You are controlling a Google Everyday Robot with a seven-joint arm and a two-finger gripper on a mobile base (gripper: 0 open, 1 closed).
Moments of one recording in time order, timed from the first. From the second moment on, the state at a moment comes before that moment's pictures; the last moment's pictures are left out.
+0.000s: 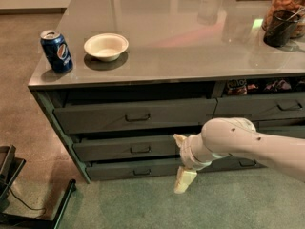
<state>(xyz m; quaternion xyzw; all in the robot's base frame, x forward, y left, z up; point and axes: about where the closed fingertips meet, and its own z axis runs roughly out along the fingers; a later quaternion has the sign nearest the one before) 0.479 -0.091 0.596 -0.68 0.69 0.07 0.23</state>
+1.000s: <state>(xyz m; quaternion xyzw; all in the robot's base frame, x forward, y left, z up) 0.499 -0.094 0.549 -0.68 0.69 0.05 0.24</state>
